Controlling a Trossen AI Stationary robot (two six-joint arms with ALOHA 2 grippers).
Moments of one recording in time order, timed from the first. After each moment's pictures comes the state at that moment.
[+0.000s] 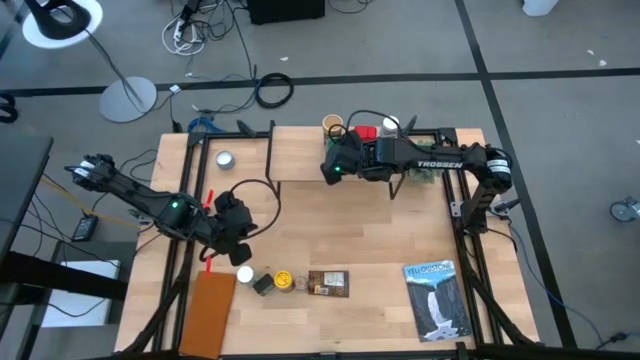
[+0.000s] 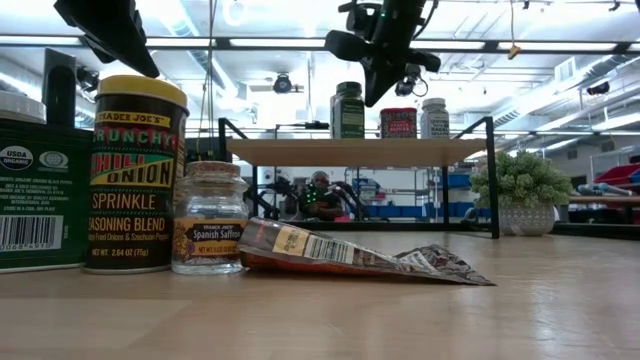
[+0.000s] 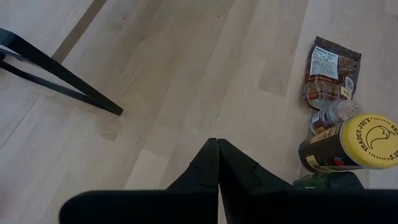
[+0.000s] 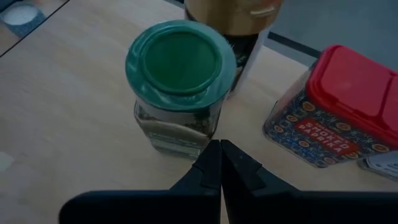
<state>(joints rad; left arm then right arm) -0.46 1.05 0.93 -0.88 -0.51 -0.68 -0.12 1.76 1.68 -1.03 0.64 0.82</state>
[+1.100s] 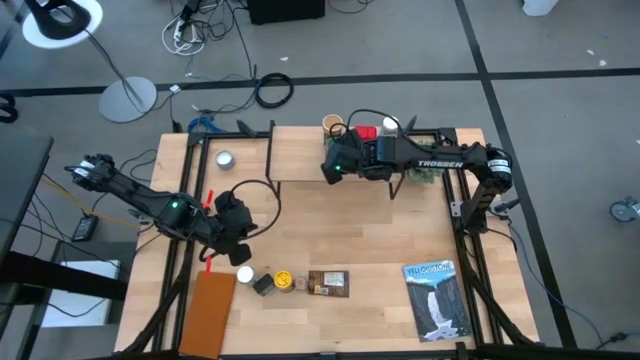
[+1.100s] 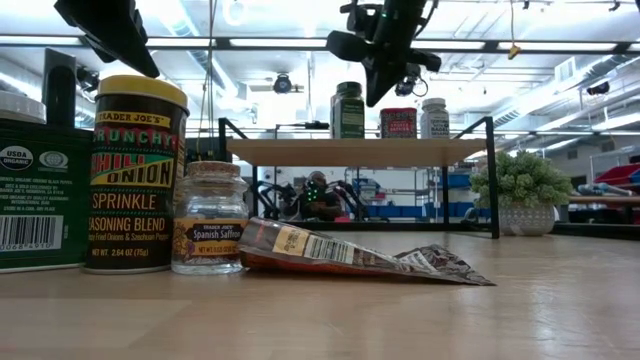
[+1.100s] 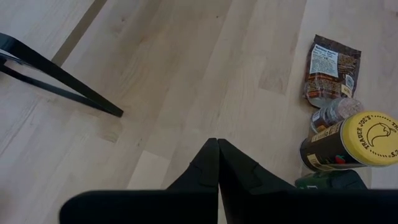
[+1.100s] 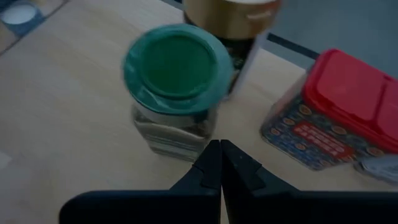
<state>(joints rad) -0.46 1.05 0.93 -0.88 -0.51 -0.66 -0.12 1.76 1.68 -1.02 0.64 0.80</state>
